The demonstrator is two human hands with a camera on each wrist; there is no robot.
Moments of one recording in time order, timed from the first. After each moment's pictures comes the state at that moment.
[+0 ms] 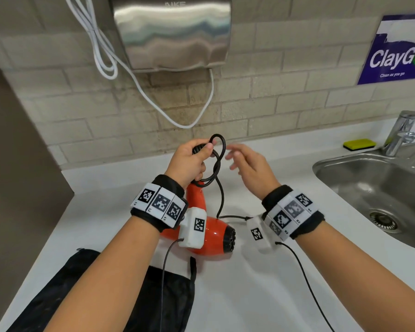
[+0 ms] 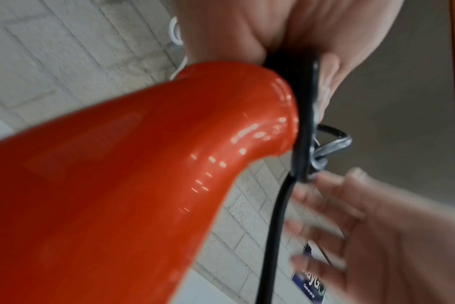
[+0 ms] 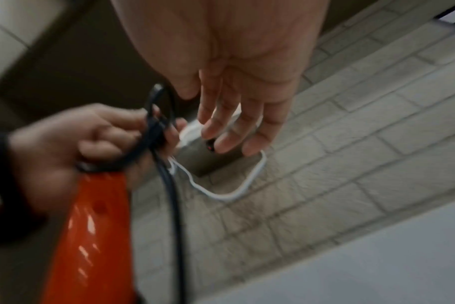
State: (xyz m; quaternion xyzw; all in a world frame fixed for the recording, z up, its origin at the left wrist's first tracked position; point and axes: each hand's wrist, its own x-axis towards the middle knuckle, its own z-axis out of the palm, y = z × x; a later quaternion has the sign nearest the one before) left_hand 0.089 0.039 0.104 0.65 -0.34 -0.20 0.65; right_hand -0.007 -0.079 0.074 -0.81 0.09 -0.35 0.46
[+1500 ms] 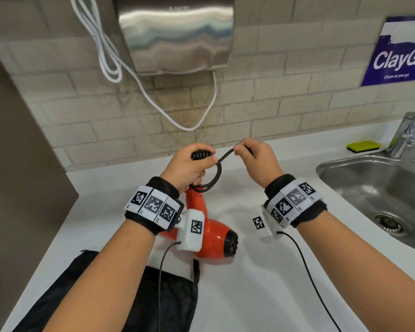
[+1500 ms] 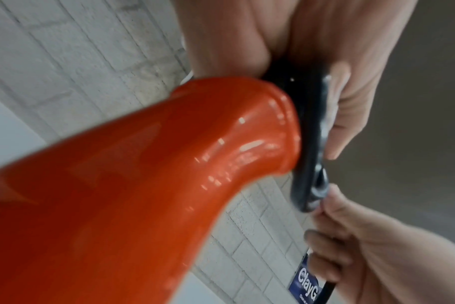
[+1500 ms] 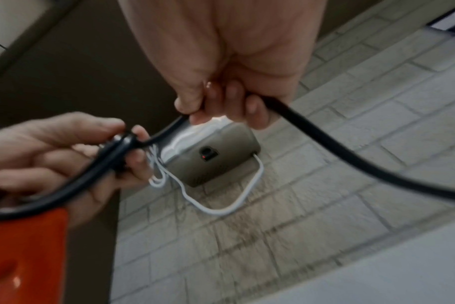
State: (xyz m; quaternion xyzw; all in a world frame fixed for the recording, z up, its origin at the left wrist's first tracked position) left_hand 0.093 0.049 0.107 0.65 -0.34 -0.23 0.64; right_hand 0.004 -0.093 0.092 -0.83 0.13 -0.38 0.39
